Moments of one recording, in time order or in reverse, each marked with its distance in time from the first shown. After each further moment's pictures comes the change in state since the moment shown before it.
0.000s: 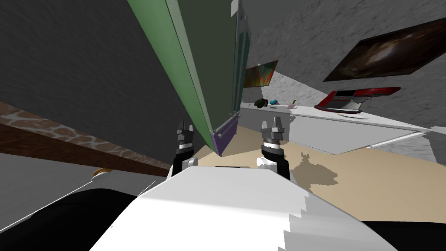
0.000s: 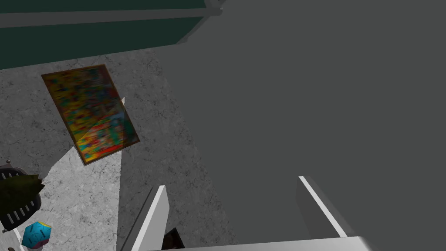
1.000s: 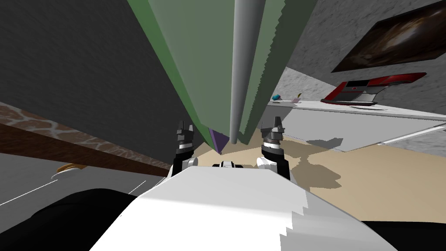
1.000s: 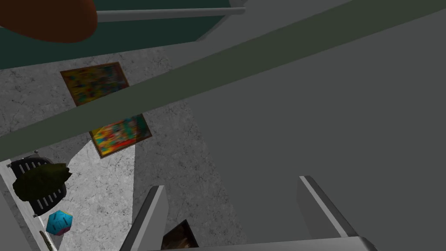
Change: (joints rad) left arm 0.000 0.000 0.000 0.000 0.000 0.000 0.000; right arm 0.000 0.000 0.000 0.000 0.000 0.000 0.000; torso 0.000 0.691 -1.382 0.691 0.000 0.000
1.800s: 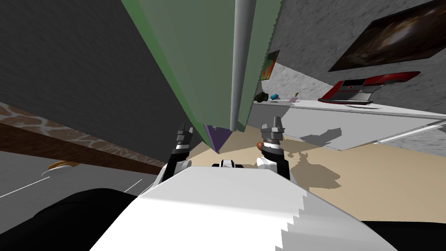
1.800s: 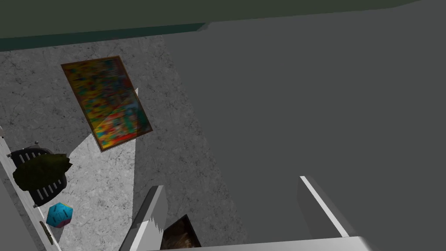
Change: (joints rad) left arm 0.034 0.181 0.064 -0.007 0.014 0.097 0.013; right arm 0.000 0.000 0.000 0.001 0.000 0.000 0.000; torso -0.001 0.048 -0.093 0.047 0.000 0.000
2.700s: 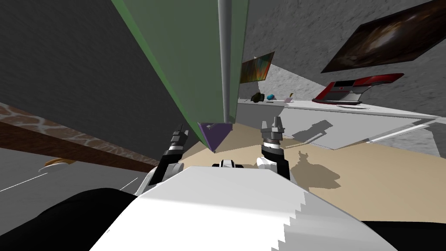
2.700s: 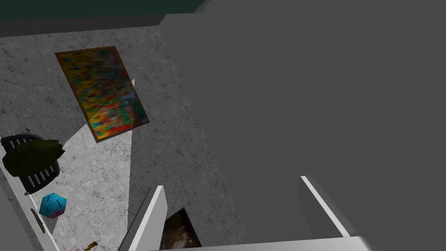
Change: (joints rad) left arm 0.064 0.066 0.112 -0.053 0.025 0.166 0.025; right arm 0.000 0.000 0.000 0.000 0.000 0.000 0.000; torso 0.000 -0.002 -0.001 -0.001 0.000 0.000
